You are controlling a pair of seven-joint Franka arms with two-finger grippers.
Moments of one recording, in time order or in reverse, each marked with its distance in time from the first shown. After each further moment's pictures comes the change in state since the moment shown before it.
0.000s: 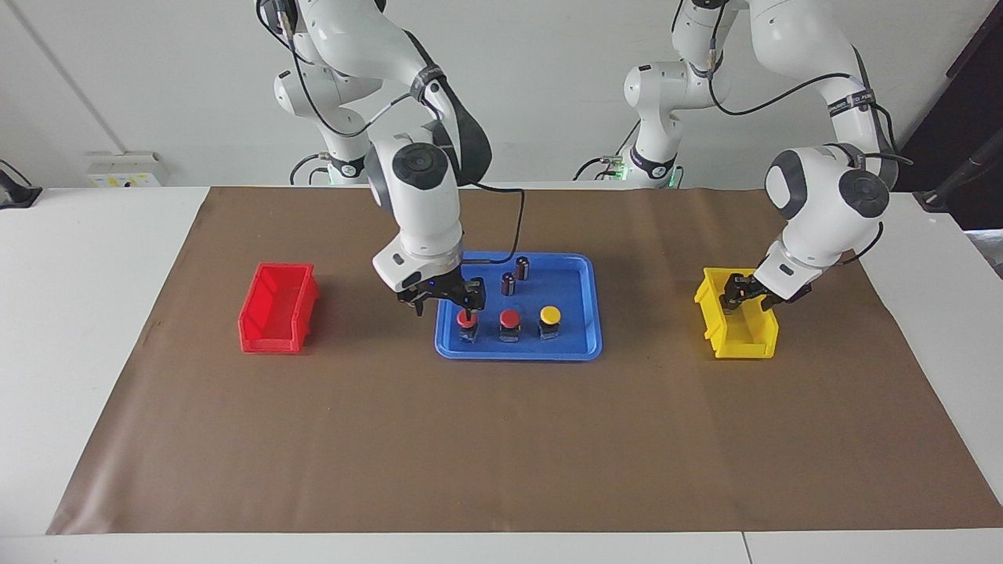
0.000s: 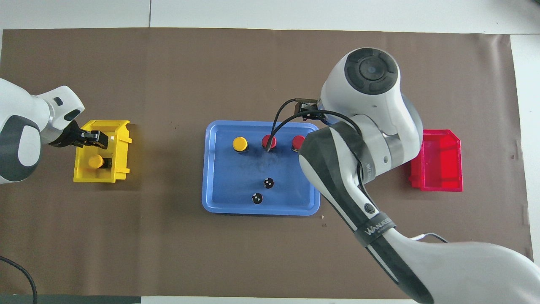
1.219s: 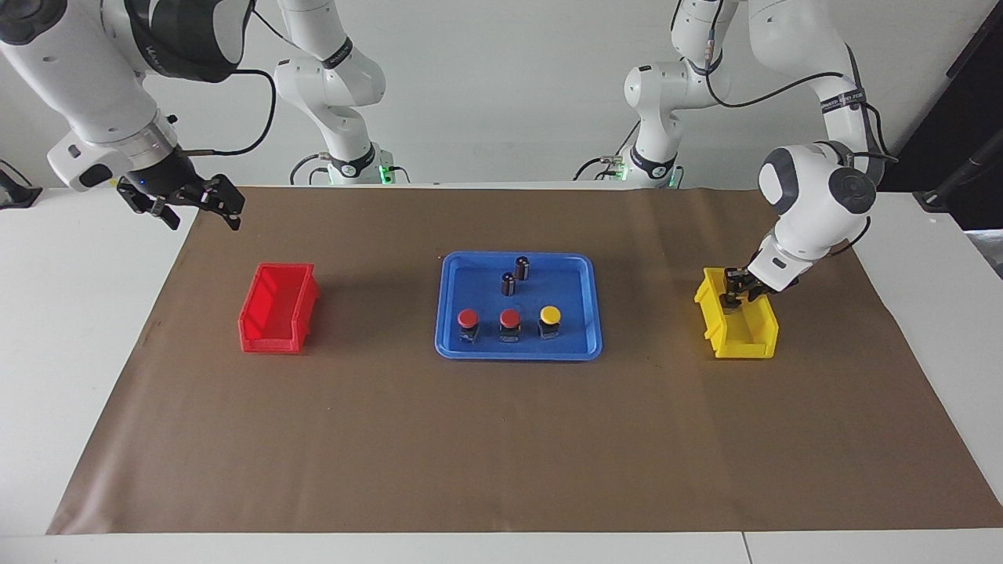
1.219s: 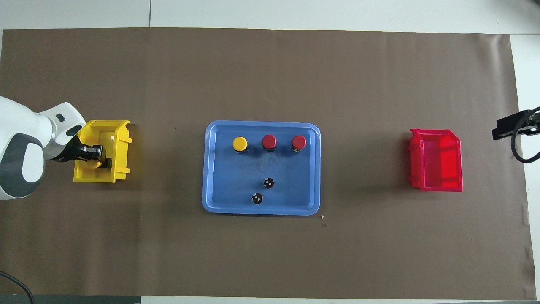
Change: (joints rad) left arm 0.013 -0.053 0.001 -0.116 -0.002 0.044 -0.020; right arm -0.479 -0.282 -0.007 -0.040 -0.038 -0.387 -0.670
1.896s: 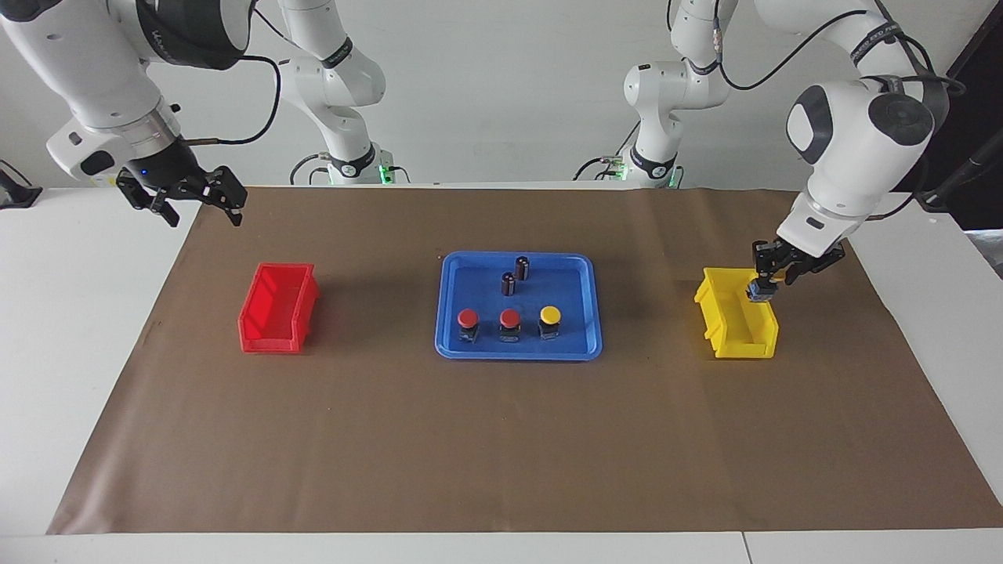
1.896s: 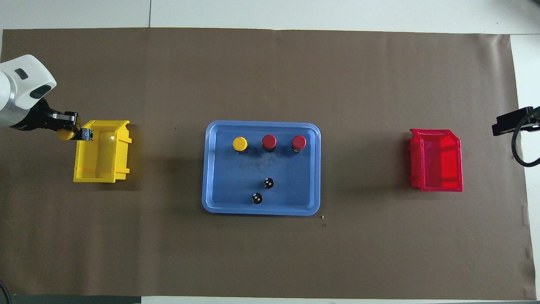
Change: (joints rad) left arm -0.119 -0.024 -0.014 0.365 0.085 -0.292 -0.180; right arm 0.002 -0.006 0.028 0.031 -0.002 0.000 -0.004
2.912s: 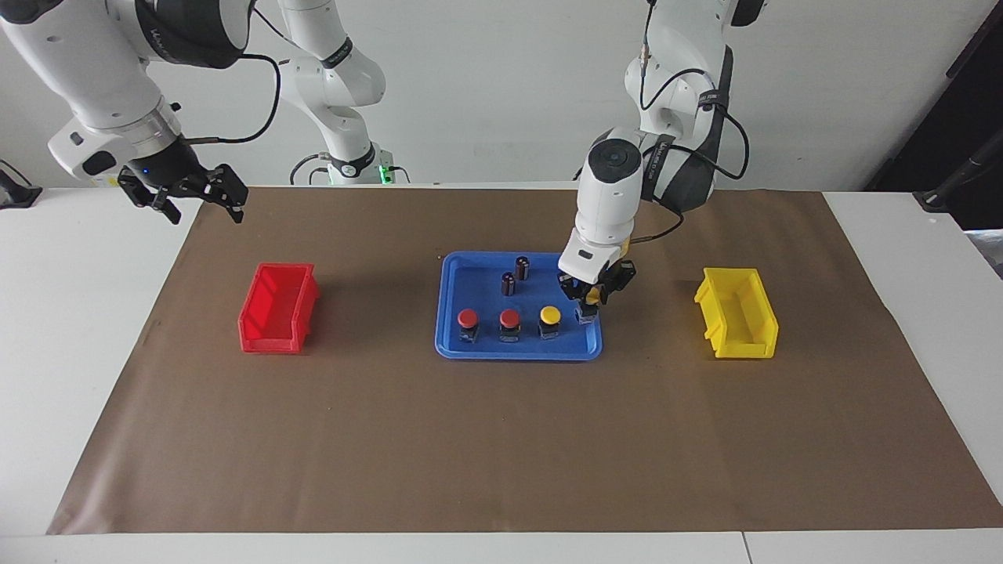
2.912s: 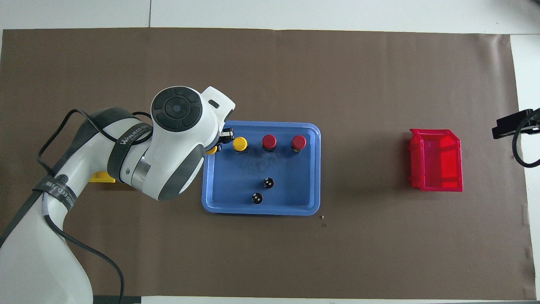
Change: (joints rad) left arm -0.432 0.181 -0.017 -0.068 0.002 0.240 -0.631; right arm 0.000 0.001 0.000 0.002 0.000 -0.021 0.000
